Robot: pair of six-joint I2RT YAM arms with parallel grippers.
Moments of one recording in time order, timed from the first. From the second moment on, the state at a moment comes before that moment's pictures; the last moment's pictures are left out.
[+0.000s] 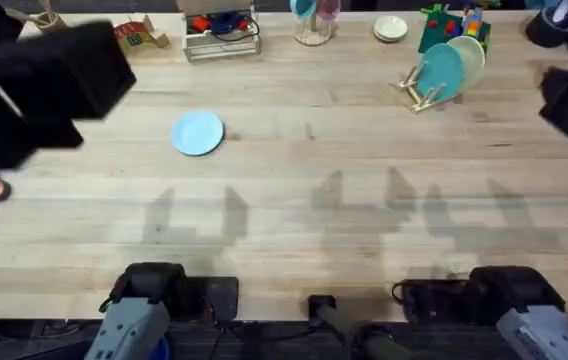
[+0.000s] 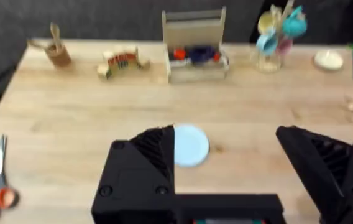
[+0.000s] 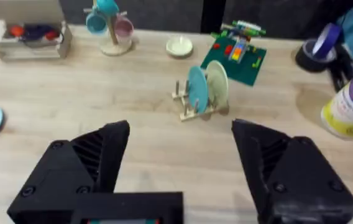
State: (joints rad) left arm 0.00 0.62 1.34 -1.10 0.00 -0.04; right arm -0.01 0.54 1.13 -0.99 -0.04 -0.05
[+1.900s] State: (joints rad) left arm 0.00 1.31 1.94 -1.69 0.06 -0.11; right arm -0.01 1.24 1.64 -1.53 -0.06 -0.10
